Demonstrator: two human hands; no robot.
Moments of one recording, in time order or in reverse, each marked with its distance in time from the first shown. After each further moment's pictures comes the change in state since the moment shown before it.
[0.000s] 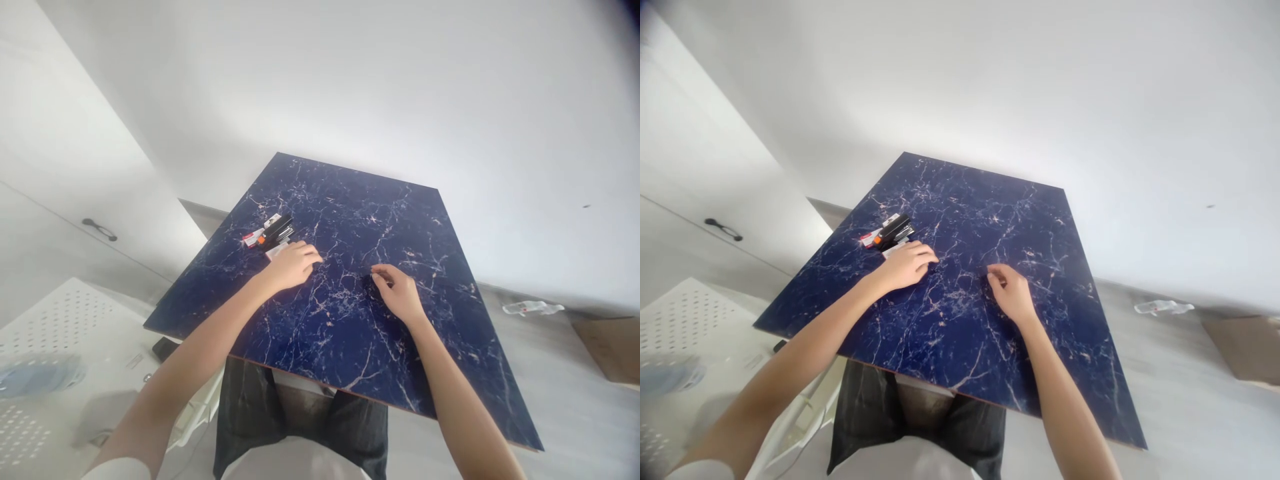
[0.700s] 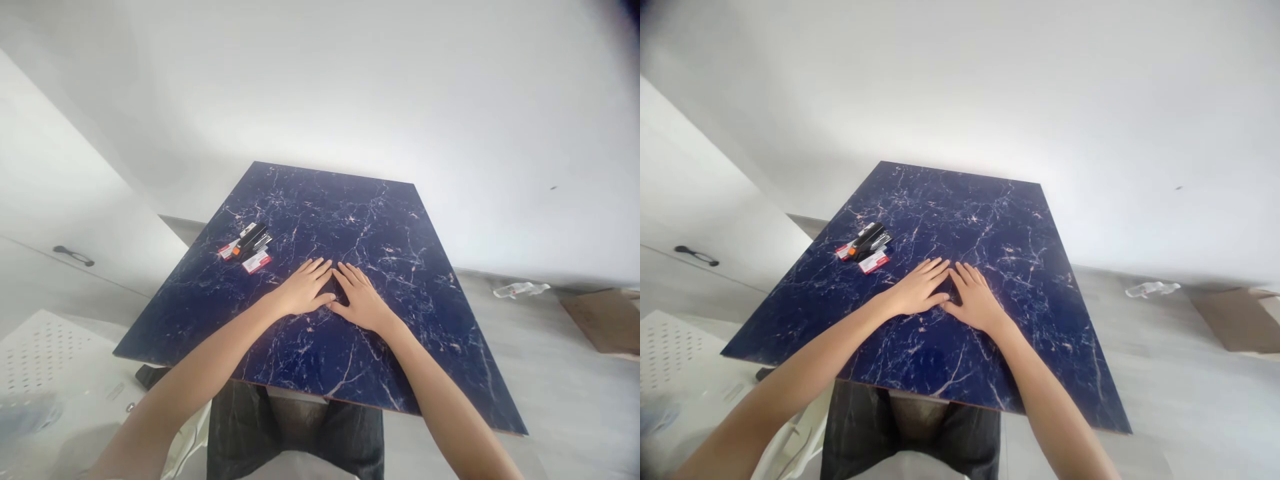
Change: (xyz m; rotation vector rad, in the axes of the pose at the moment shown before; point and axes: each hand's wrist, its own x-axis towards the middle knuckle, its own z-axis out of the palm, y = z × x) left_hand 0.032 0.055 0.048 -0.046 -0.224 0.057; right_hand -0.015 -0.013 0.016 -0.359 -0.326 -0.301
